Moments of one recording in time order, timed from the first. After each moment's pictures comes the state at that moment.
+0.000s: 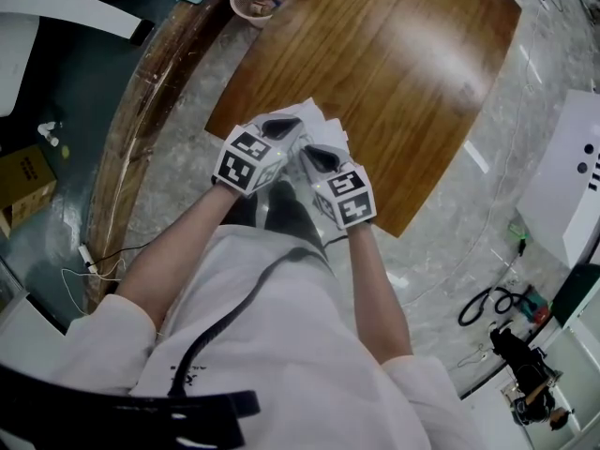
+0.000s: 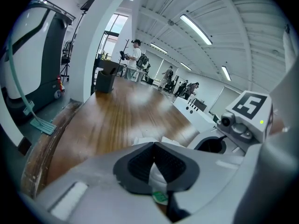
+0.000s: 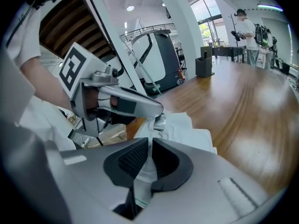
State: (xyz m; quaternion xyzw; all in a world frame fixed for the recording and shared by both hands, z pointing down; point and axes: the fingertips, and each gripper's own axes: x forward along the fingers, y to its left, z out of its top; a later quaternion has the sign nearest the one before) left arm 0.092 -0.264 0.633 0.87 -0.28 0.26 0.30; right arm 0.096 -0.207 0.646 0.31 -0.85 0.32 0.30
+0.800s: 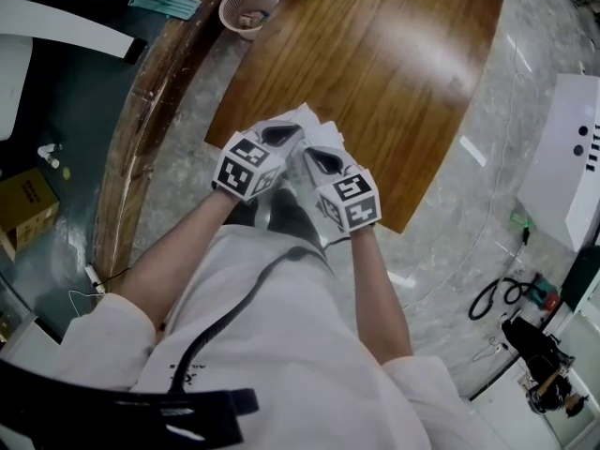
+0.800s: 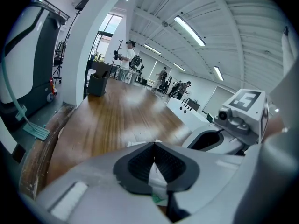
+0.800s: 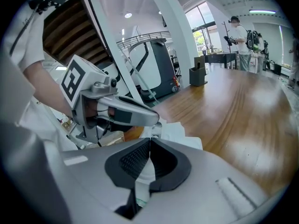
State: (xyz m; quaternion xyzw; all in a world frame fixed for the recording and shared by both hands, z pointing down) left arm 0.099 -0.259 0.618 0.89 -0.24 0.25 0.29; right arm 0.104 -0.215 0.620 0.35 -0.84 0.31 0.26
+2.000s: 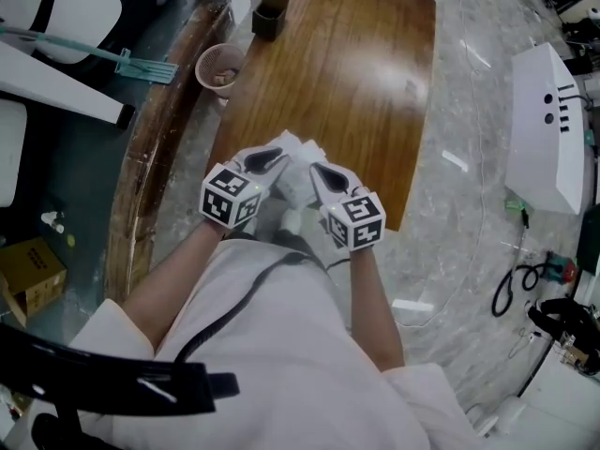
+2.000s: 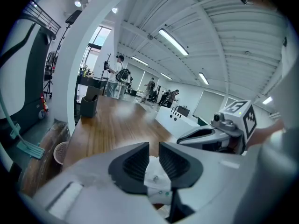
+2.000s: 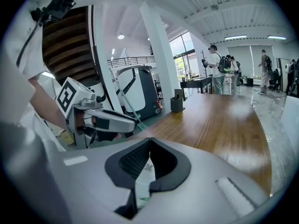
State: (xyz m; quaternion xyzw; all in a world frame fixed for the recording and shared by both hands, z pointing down) left arm 0.089 -0.236 0.536 0.93 -0.20 0.19 0.23; right arm 0.137 -0.203 0.540 0.50 -0.82 0.24 0.16
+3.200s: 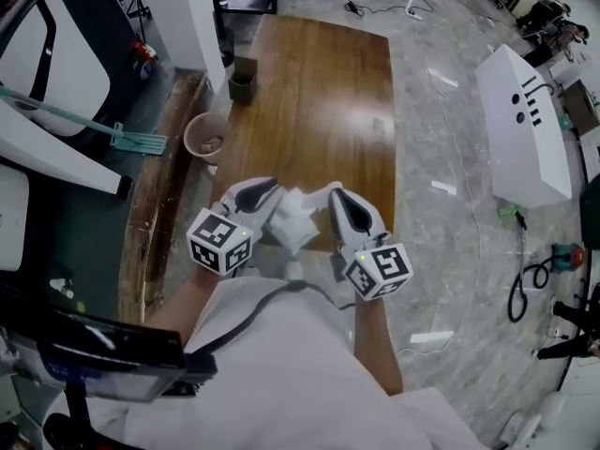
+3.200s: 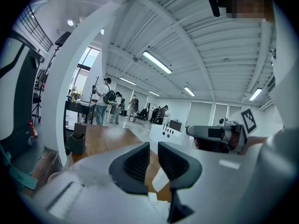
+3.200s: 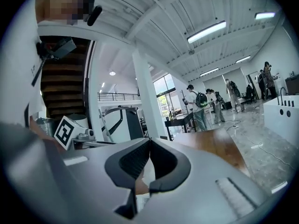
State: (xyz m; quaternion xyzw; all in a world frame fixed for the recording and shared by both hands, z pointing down) left arm 0.105 -0.235 0.406 0.97 -0.17 0.09 0.14; right arm 0.190 -0.182 0.371 0.62 -0.77 0.13 -0.05
